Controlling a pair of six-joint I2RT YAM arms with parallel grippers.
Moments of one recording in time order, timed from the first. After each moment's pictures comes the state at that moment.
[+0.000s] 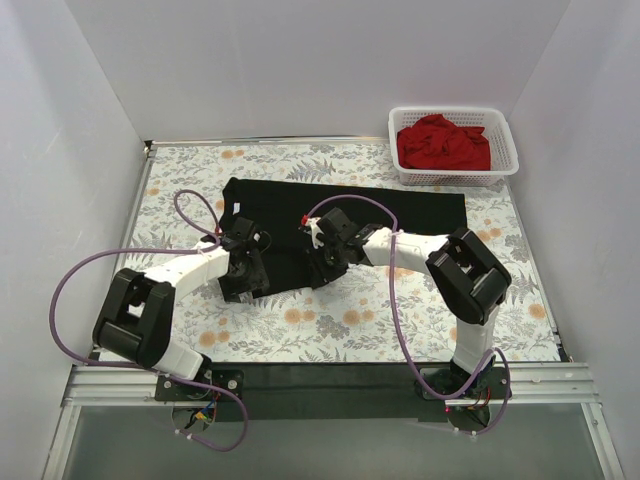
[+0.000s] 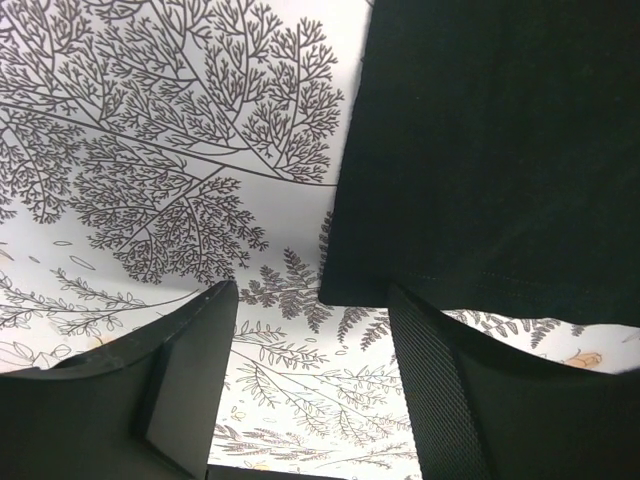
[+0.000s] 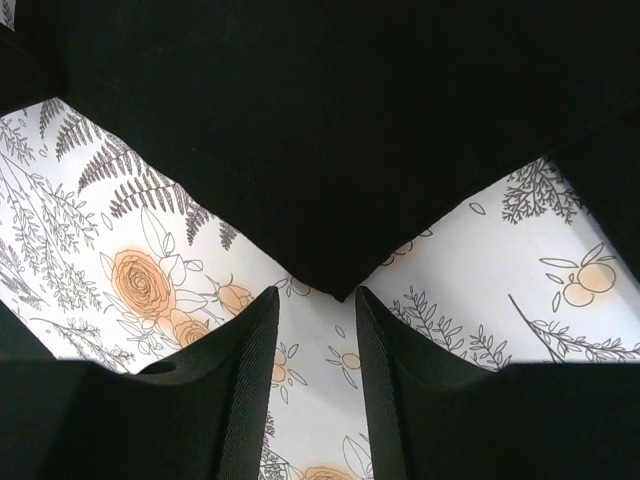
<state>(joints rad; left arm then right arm) -0.41 1.49 0.80 -0.67 -0.11 -0.75 0.83 1.88 1.17 -0.31 -0.31 0.24</state>
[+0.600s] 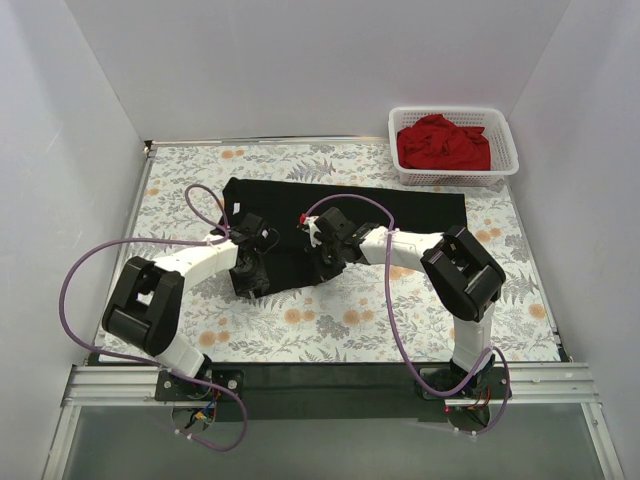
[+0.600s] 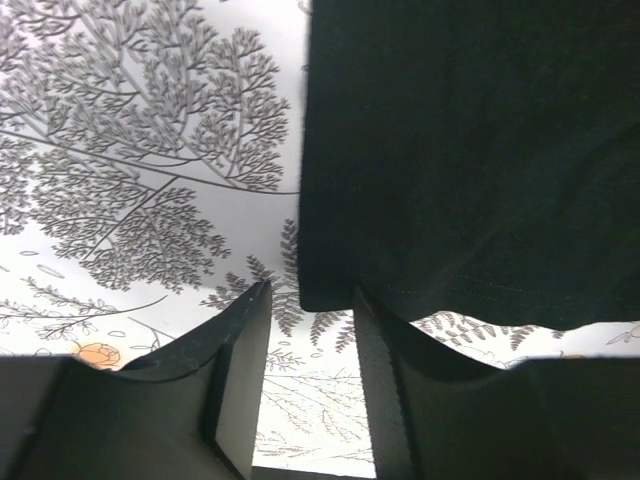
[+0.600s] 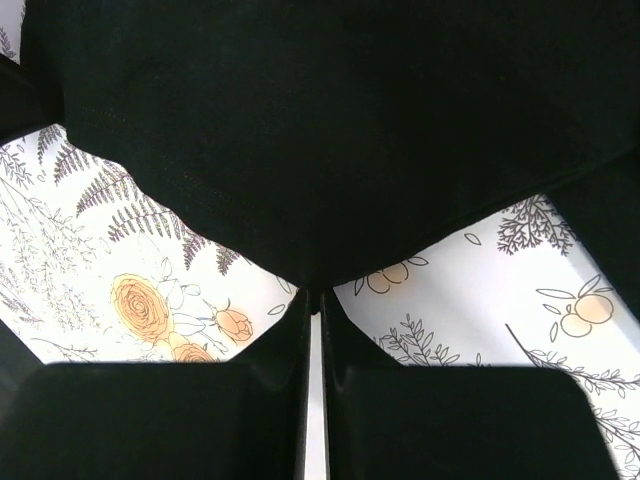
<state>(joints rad) -0.45 1.56 0.86 -0.70 -0.11 -0.76 0.83 1.91 1.20 -0.29 -0.30 0.26</state>
